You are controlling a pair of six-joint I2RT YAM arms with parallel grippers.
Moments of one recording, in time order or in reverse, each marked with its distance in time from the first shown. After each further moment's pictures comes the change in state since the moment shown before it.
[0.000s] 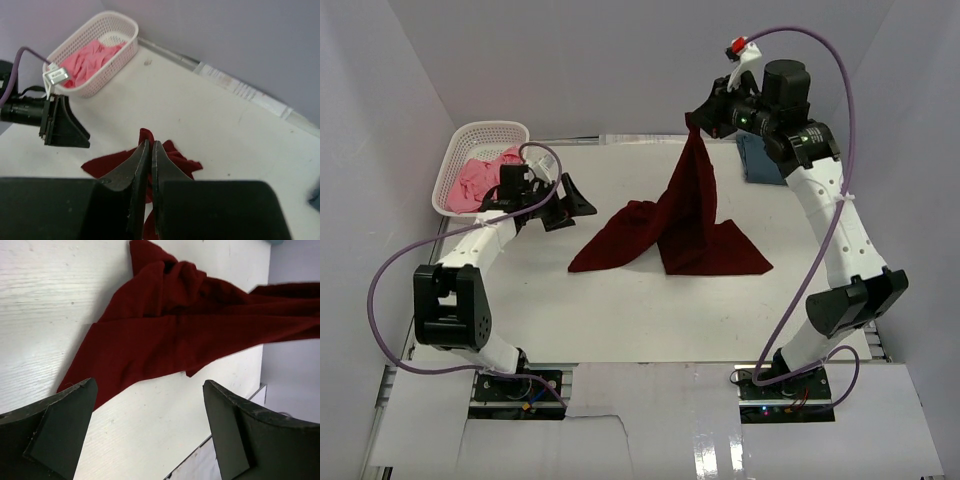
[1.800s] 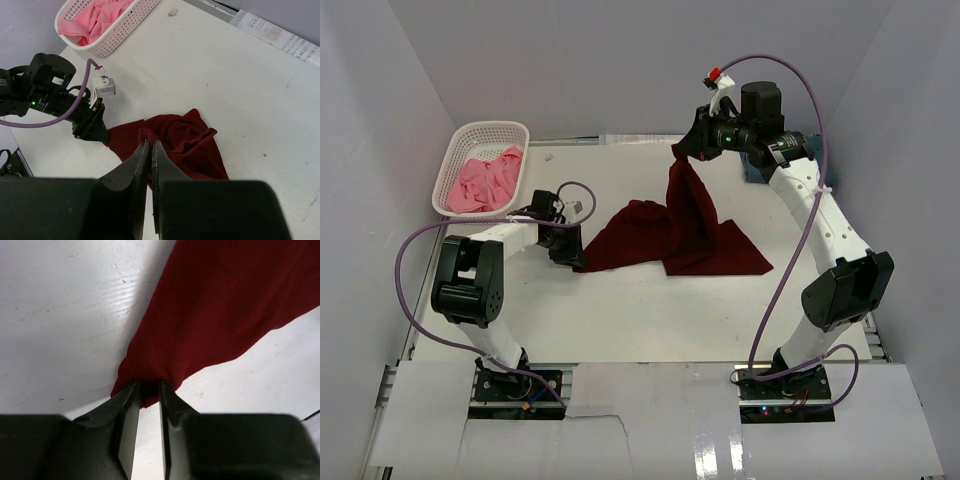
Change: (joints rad) left arm -0.143 0.223 -0.063 -0.193 -0.245 0.380; right arm -0.001 0.068 -0.179 0.029 -0.161 0.007
